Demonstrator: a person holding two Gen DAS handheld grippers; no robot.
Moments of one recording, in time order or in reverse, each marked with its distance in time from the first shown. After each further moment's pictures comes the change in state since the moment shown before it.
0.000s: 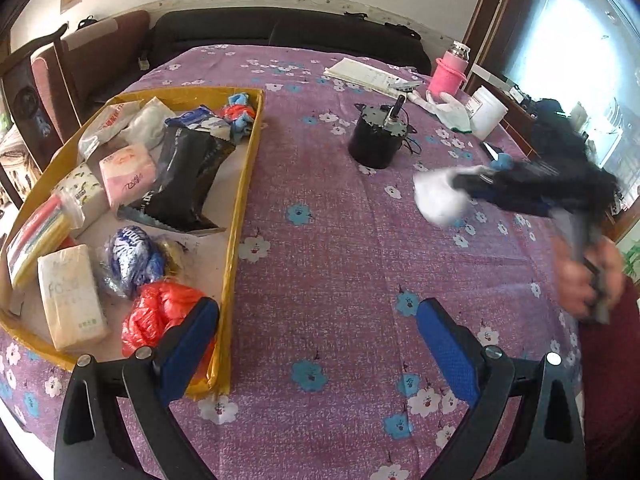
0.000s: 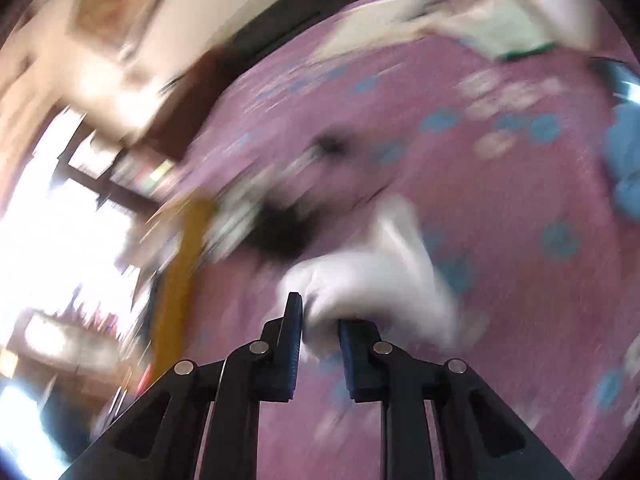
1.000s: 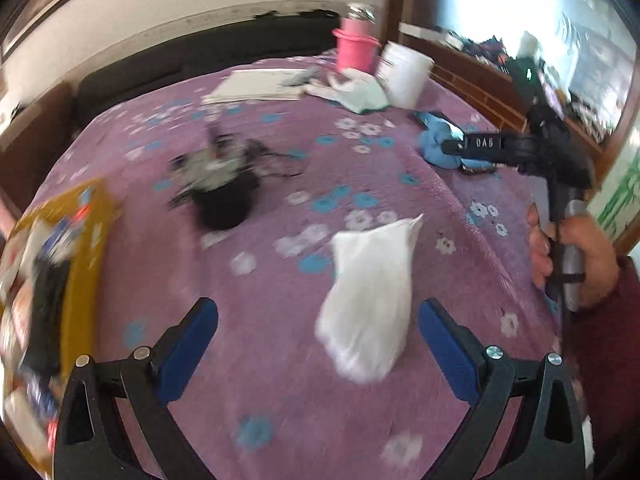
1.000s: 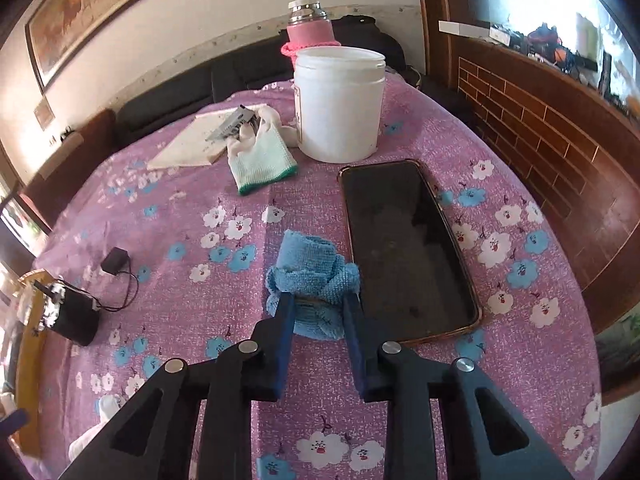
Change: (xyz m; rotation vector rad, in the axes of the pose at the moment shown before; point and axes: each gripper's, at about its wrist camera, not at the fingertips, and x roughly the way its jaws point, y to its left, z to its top) left arm 0.081 -0.150 0.054 0.319 0.010 -0.031; right arm -0.089 -0.112 0.023 0.121 -0.391 -0.631
